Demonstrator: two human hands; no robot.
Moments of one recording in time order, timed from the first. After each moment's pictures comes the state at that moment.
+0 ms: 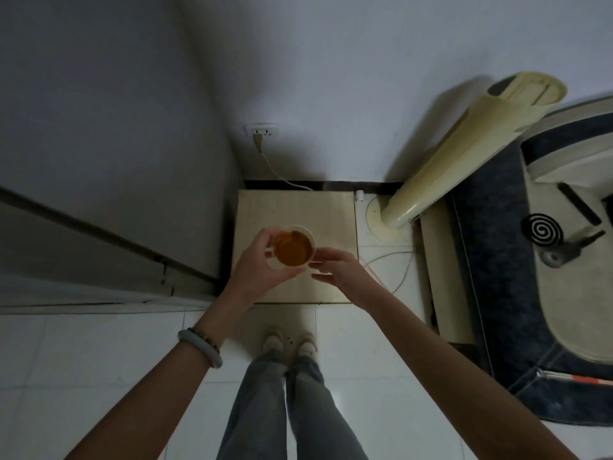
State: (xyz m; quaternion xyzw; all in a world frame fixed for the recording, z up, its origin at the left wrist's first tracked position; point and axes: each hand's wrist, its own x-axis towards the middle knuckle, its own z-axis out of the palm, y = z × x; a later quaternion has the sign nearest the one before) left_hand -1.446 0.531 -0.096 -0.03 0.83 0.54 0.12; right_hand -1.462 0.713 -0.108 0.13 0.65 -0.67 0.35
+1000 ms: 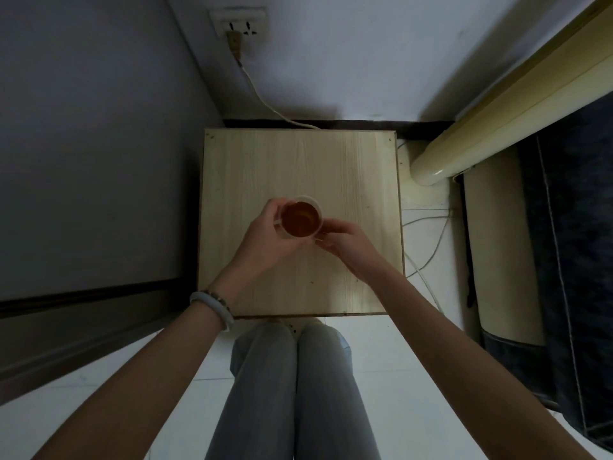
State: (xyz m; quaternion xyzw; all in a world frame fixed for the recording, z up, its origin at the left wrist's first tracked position) left_hand -1.541 0.527 -0.382 -0.06 0.82 0.54 0.15; right_hand -1.543 0.700 -0.368 0.16 0.68 -0.63 0.33
